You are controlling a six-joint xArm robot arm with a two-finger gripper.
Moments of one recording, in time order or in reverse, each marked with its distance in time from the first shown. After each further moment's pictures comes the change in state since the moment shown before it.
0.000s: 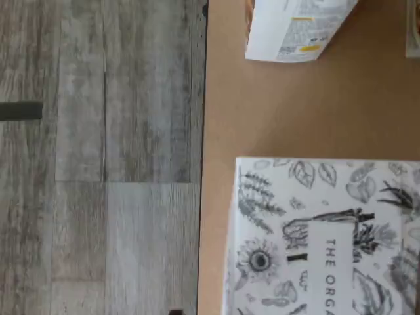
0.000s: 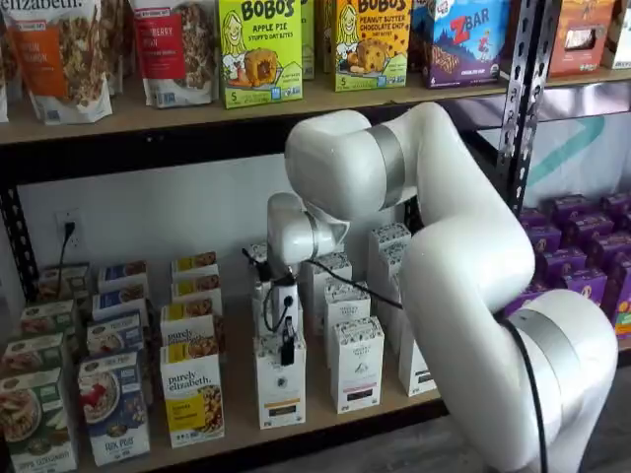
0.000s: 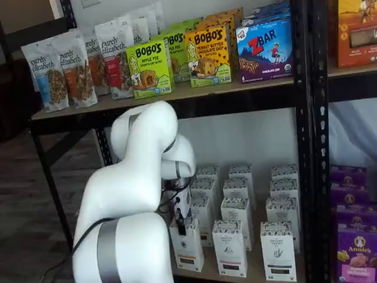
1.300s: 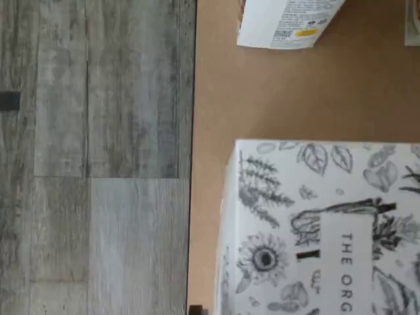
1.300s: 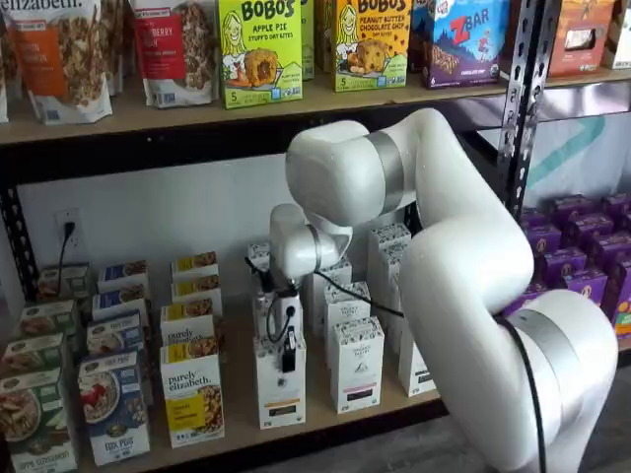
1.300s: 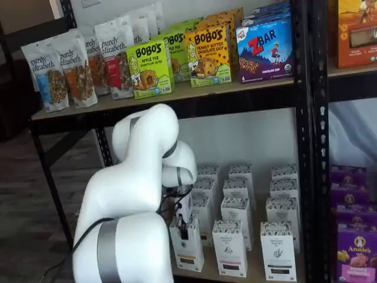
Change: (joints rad) arm -0.002 0.026 0.022 -0.009 -0.082 0.001
